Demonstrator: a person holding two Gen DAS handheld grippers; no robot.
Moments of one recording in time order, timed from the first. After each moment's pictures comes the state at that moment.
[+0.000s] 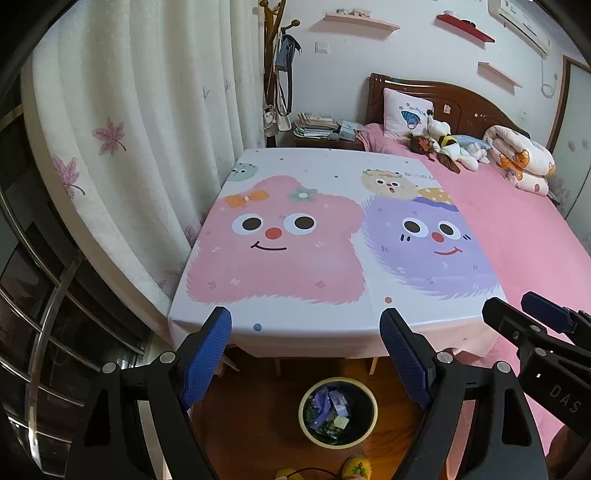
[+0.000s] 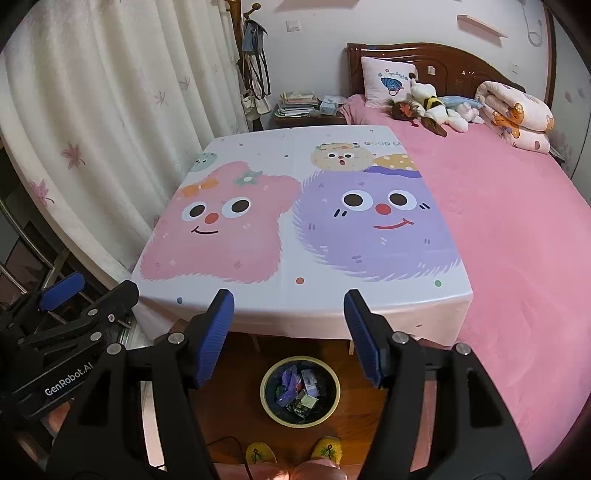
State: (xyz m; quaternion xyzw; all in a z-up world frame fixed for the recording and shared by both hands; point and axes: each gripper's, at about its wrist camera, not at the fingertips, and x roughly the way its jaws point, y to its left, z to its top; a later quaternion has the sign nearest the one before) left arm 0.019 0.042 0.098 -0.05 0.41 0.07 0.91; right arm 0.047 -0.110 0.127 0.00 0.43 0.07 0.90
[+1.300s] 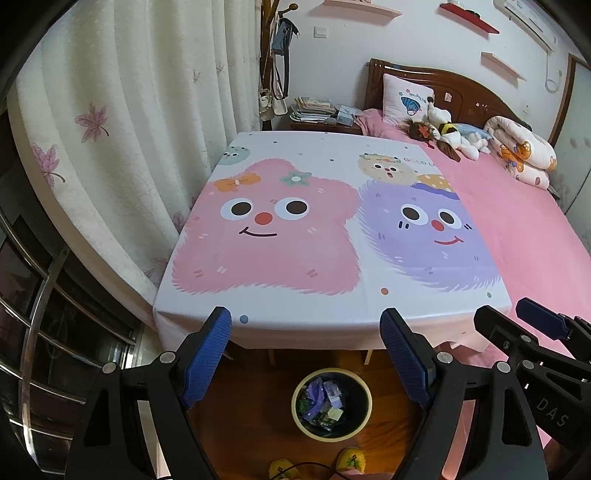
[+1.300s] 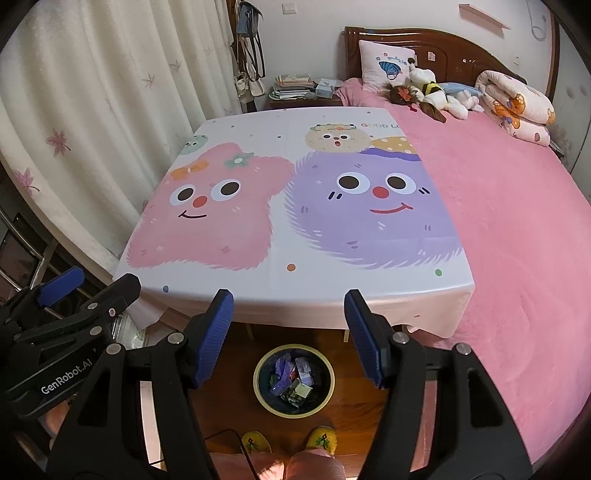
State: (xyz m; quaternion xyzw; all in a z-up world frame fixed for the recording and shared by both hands) left arm 0.037 0.036 0.073 -0.06 0.43 0.06 0.90; right arm 0.060 -0.114 0.099 0.00 0.46 0.06 0.89
